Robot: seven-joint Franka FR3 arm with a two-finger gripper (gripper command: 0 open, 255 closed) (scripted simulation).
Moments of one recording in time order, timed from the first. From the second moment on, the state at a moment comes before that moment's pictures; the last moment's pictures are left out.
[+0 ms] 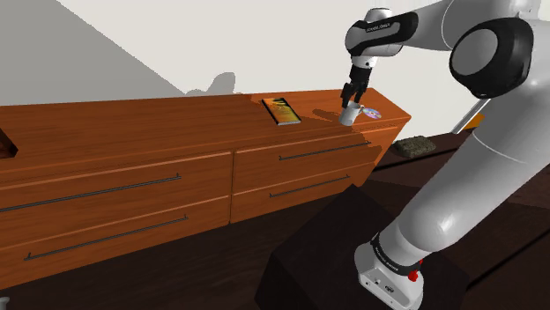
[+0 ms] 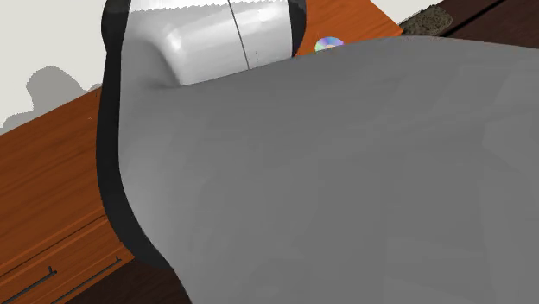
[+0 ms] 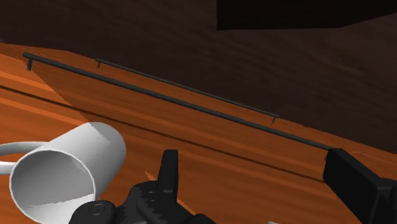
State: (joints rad) arm -0.18 0.09 -0.42 -1.92 -0.04 1.89 -0.56
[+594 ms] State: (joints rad) arm -0.30 0.45 -0.44 -1.58 0.08 1.87 -0.68
